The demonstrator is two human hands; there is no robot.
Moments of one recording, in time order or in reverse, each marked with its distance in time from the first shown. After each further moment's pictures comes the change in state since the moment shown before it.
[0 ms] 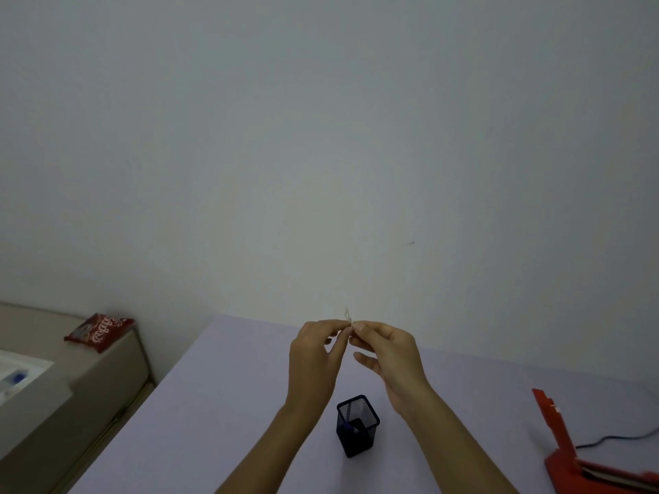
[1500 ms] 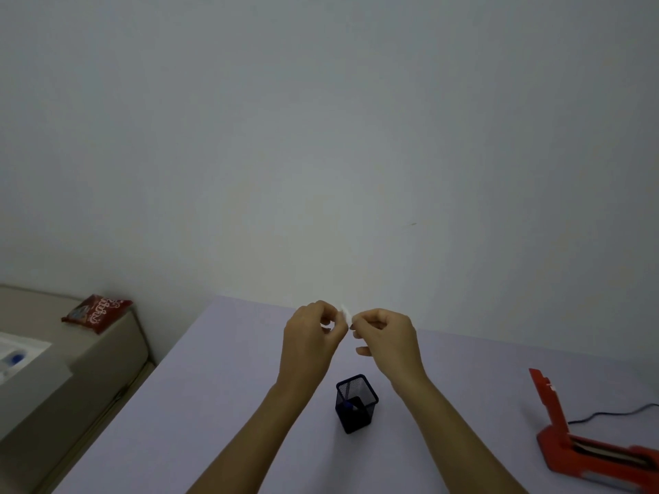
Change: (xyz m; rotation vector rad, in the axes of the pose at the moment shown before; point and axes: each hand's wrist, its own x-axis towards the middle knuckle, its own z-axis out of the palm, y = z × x) left_hand 0.004 -0.009 -0.006 0.040 -0.076 -0.117; right_hand 0.007 0.016 -0.001 -0.380 0.069 -0.151
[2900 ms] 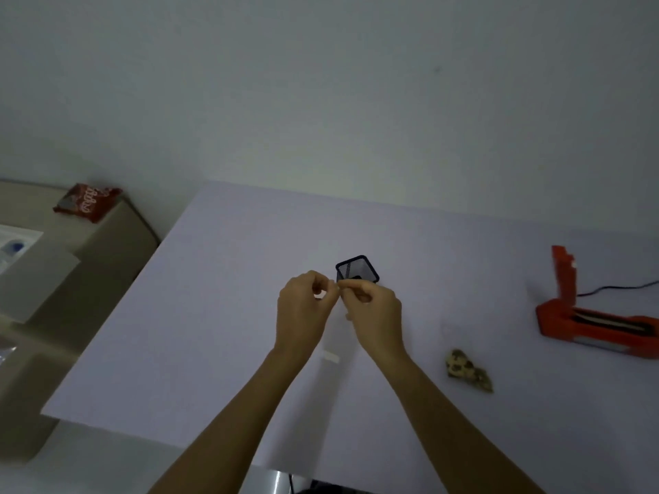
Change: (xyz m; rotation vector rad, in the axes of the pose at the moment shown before) left_hand -0.108 -0.060 0.048 0.055 -0.236 -0.353; right_hand -0.063 0.135 0.019 -0.111 0.006 0.152
